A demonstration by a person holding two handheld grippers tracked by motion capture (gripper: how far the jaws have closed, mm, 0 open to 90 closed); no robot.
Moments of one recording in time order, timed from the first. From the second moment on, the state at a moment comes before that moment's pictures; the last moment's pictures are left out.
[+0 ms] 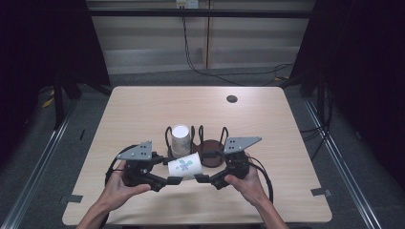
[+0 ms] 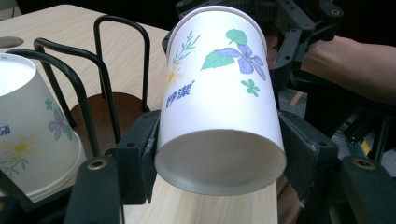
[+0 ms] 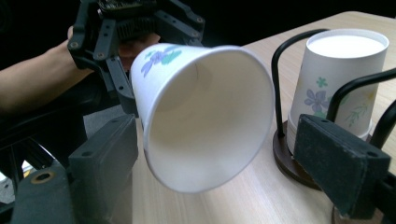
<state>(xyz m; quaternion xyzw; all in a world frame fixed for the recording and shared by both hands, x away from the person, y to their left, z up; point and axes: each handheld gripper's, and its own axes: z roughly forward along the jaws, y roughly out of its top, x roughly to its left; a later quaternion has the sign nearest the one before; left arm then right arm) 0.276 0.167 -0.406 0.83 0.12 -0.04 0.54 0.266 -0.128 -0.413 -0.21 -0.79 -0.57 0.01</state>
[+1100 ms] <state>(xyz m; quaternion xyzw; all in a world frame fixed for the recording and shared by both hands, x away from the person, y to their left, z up) 0.275 0.161 -0.408 0.83 0.11 -0.06 0.55 0.269 -0.124 -0.416 -0.21 -0.77 -0.59 0.07</state>
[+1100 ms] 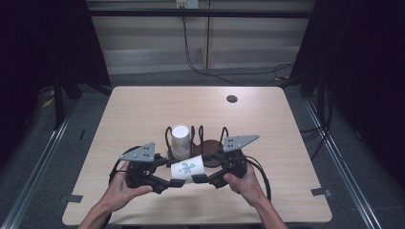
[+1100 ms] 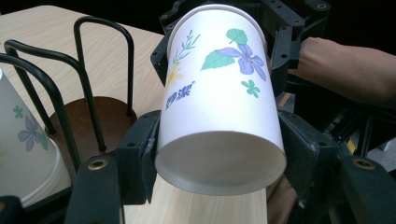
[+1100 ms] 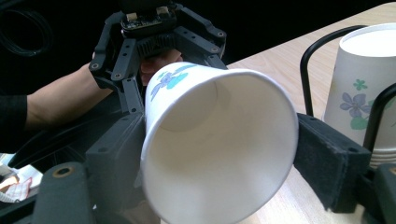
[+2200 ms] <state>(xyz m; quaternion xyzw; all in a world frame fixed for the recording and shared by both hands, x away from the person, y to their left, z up) 0.282 0.164 -0.416 0.84 0.15 -0.05 0.52 0.275 -0.133 -0.413 -0.22 -0.77 -0.59 0.05</state>
